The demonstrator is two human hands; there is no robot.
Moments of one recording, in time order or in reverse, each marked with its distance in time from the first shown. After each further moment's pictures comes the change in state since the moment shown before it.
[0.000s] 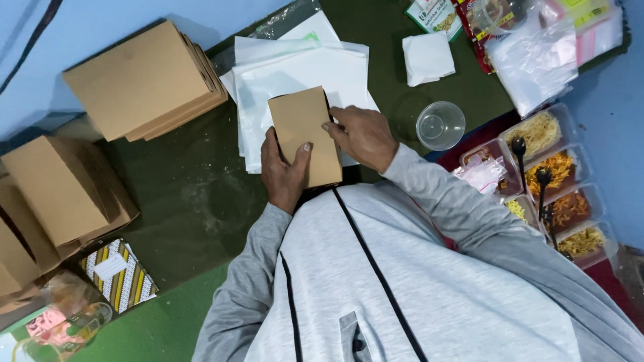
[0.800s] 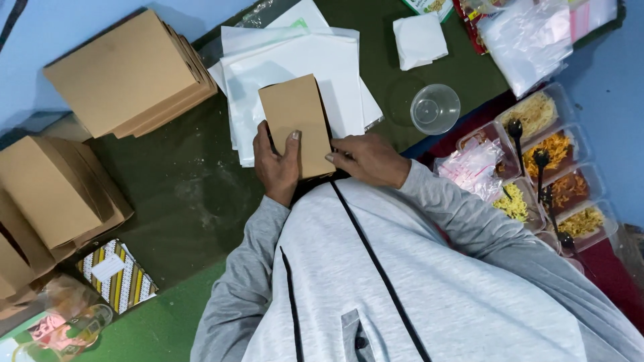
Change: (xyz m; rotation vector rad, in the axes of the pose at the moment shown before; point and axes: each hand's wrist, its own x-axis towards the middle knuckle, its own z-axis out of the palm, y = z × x) left_hand 0.001 -0.031 0.008 -0.038 0.088 0.109; right_hand -0.068 -0.001 0.010 0.283 -0.206 0.089
